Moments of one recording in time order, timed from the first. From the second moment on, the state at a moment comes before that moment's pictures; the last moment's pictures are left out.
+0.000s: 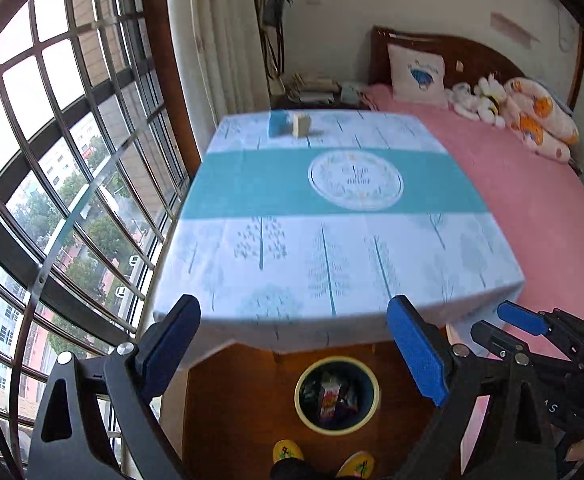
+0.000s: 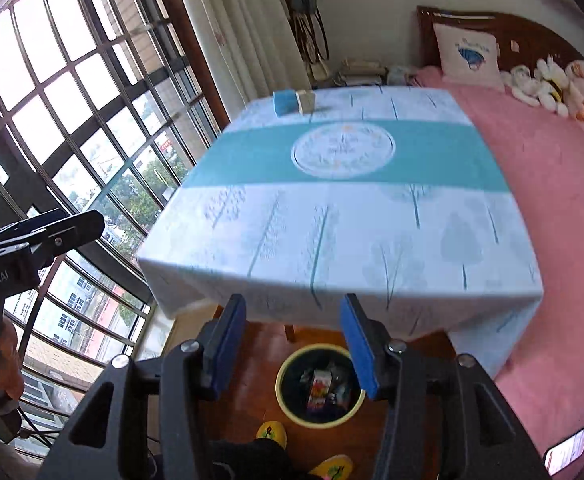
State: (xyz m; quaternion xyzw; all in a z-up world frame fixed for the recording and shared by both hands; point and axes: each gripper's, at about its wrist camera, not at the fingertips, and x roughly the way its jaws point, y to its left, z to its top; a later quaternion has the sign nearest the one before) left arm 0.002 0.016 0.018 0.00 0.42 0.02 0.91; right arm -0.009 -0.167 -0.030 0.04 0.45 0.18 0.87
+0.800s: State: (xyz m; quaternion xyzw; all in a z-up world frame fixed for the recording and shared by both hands) left arm 0.341 0.127 -0.018 -0.01 0.45 -0.03 0.89; right arm 0.313 -0.069 -0.032 0.07 0.45 0.11 0.88
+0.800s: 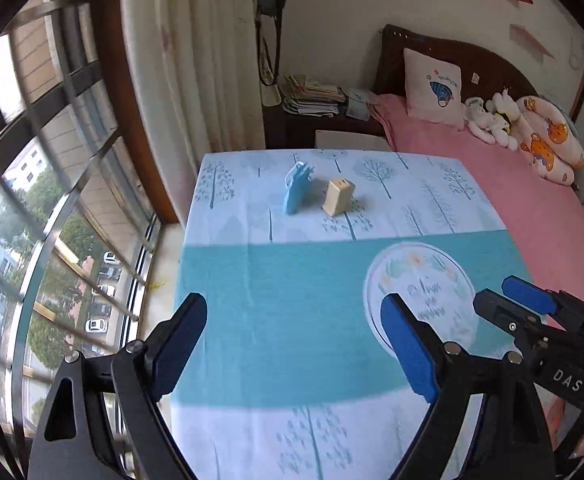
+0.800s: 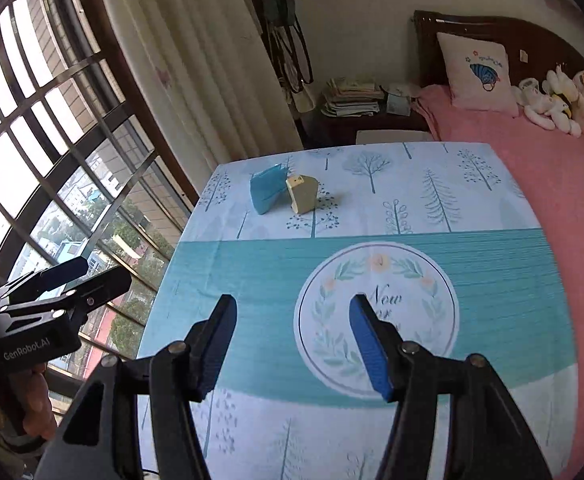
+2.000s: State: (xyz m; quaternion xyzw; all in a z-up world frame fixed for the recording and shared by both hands) left arm 0.603 0.142 -0.175 -0.06 0.54 -0.10 0.83; right arm 0.534 -0.004 -0.171 0.05 0.48 0.11 0.87
